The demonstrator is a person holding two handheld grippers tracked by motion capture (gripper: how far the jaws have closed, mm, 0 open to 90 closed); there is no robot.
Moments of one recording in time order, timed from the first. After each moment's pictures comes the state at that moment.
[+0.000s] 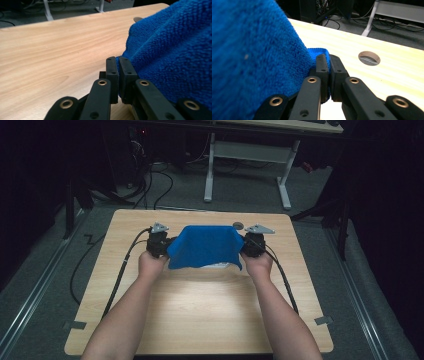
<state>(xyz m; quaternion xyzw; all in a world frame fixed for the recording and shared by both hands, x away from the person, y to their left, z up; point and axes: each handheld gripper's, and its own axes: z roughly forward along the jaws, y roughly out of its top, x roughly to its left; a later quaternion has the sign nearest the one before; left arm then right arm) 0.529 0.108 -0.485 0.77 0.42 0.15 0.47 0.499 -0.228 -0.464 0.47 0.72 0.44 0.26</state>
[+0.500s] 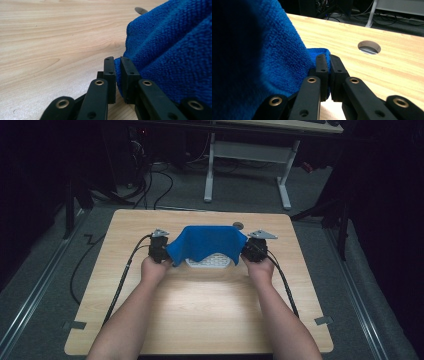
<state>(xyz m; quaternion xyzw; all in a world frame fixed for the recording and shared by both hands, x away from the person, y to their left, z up) 0.529 0.109 -0.510 0.76 0.44 0.11 0.47 0.492 -0.238 -0.481 0.48 0.72 0.44 0.25</state>
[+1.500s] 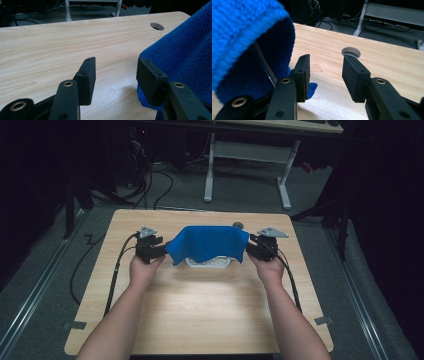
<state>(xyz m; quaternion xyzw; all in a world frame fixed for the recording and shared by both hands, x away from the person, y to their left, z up) 0.506 0.141 -0.476 0.73 0.46 0.20 0.47 0.477 -0.258 -0.452 0.48 0.71 0.43 0.28</state>
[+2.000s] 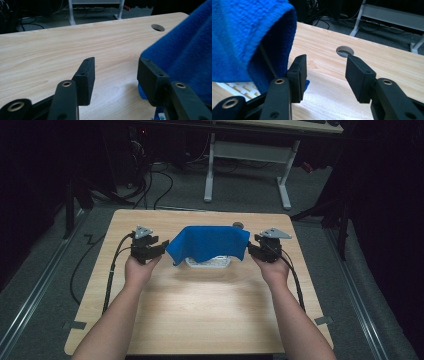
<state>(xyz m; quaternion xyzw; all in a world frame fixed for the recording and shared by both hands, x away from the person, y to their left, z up) 0.493 0.148 -0.466 0.73 0.45 0.21 0.46 0.468 -0.264 -0.447 0.47 0.72 0.41 0.30</state>
